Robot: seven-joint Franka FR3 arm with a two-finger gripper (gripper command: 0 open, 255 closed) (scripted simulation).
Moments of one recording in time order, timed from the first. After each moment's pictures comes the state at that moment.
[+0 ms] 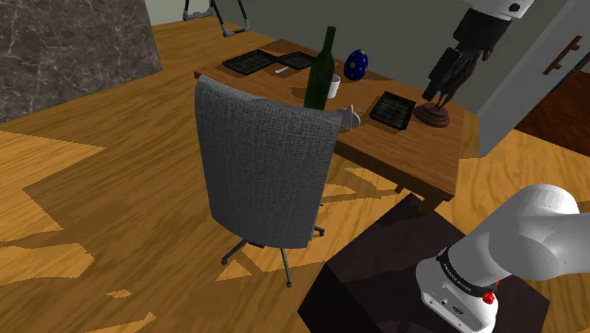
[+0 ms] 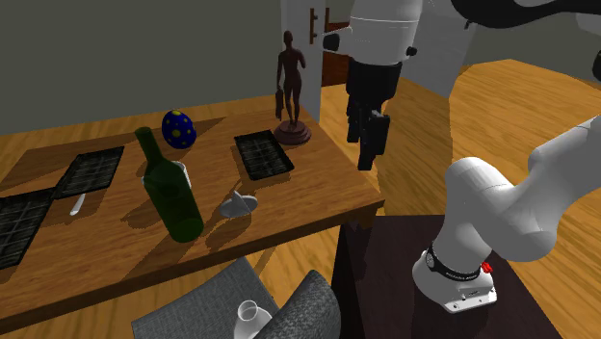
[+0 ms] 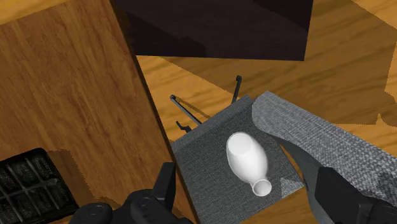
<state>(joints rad) 0.01 -0.78 -0.05 -2.27 0.03 1.52 -0.04</state>
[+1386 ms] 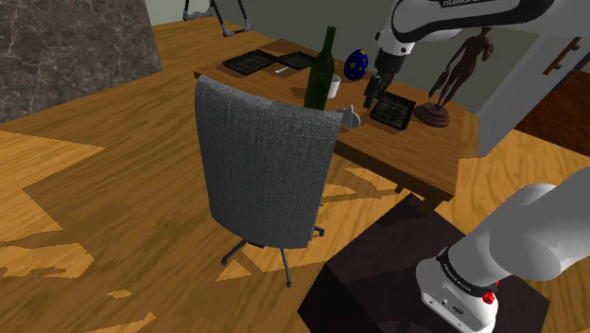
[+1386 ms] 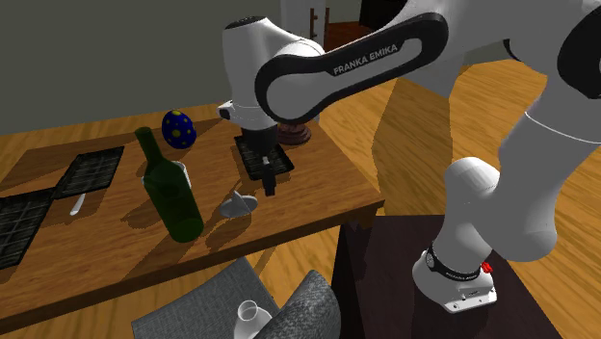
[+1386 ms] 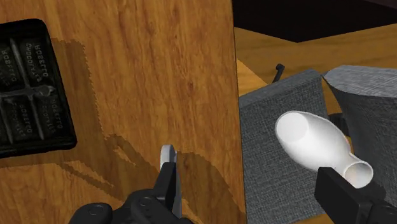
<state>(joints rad) 0.04 -0.16 -0.22 -2.11 -0.03 1.93 -0.39</state>
